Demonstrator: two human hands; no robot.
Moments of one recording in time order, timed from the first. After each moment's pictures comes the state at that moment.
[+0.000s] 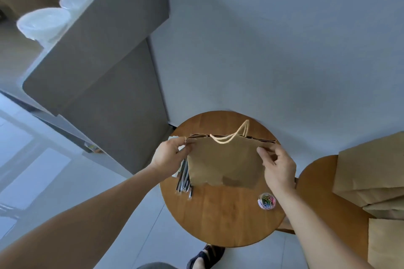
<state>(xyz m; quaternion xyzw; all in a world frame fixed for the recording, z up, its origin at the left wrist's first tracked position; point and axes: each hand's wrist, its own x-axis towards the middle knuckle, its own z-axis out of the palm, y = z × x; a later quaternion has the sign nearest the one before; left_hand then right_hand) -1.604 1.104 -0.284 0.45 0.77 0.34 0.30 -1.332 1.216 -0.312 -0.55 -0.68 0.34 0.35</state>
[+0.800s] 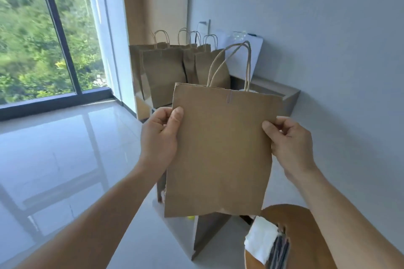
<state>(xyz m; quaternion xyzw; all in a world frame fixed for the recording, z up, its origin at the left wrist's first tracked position) -1.825 0.816 -0.026 0.25 0.64 0.73 -0.04 -1.671 1.020 -0.021 -0.23 -0.71 0.50 0.44</state>
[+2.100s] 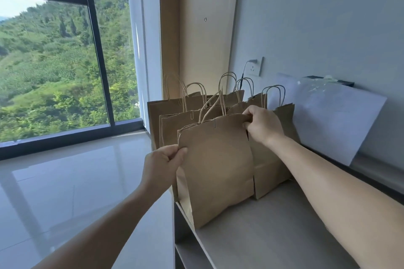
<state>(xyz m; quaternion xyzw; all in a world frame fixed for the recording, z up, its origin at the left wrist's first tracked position) -2.229 0.948 -0.033 0.24 0.78 0.57 -0.09 -2.183 1.219 0.047 -0.16 -0.93 0.17 0.27</state>
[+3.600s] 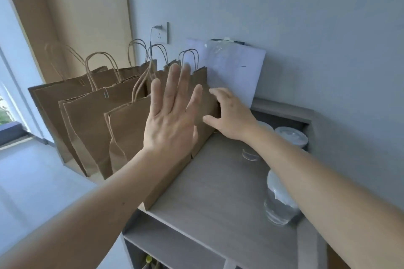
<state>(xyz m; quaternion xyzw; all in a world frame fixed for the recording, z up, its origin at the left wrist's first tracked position) -2.164 1.042 0.013 0.52 0.74 0.11 -0.41 -2.054 1.190 0.022 -0.26 -0.92 0.09 0.27</state>
